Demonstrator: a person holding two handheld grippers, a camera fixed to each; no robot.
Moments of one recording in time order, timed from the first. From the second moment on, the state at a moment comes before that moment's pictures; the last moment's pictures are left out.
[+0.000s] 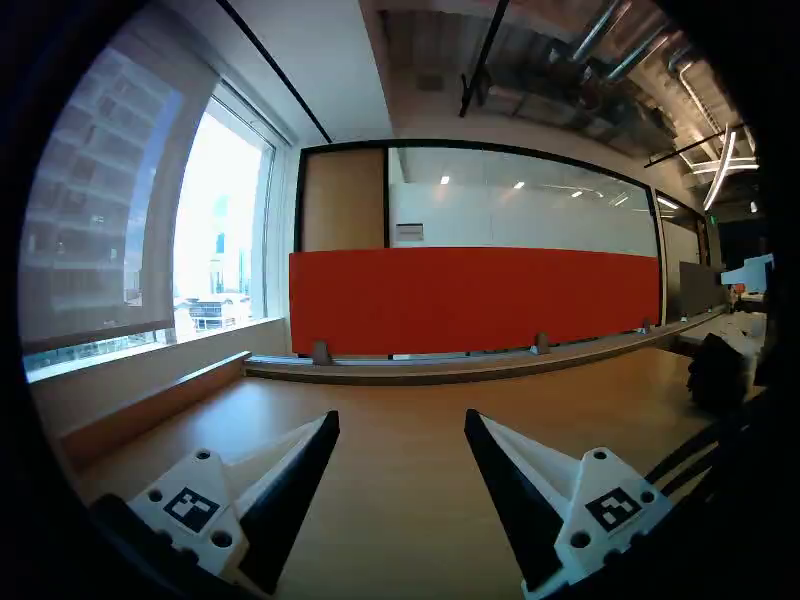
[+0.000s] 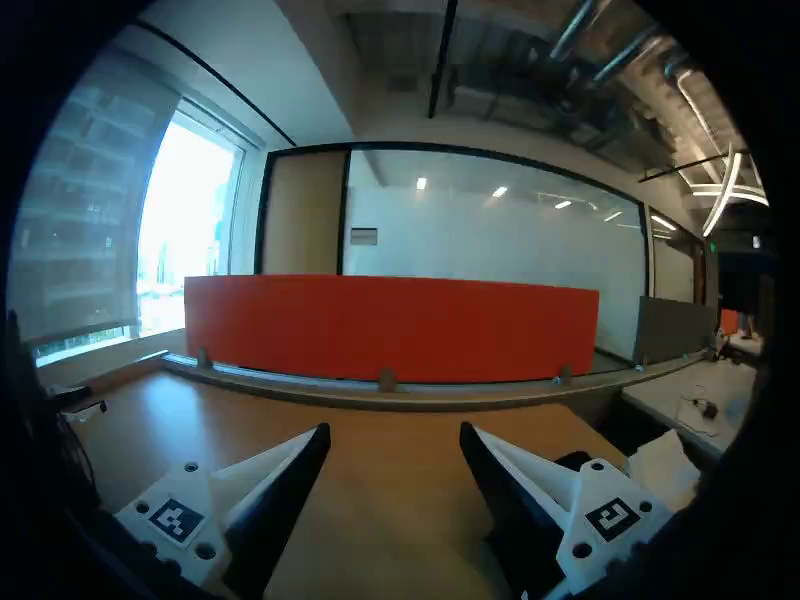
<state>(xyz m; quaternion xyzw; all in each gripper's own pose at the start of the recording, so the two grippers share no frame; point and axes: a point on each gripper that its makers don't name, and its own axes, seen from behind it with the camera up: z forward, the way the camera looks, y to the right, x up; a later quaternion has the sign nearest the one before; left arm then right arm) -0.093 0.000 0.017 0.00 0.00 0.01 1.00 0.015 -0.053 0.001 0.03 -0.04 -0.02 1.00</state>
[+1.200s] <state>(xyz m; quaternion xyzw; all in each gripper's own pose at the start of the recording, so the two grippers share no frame) -0.145 -0.009 0.015 0.01 0.01 0.00 1.00 -0.012 -0.068 0.013 0.04 -0.04 -0.04 1.00</state>
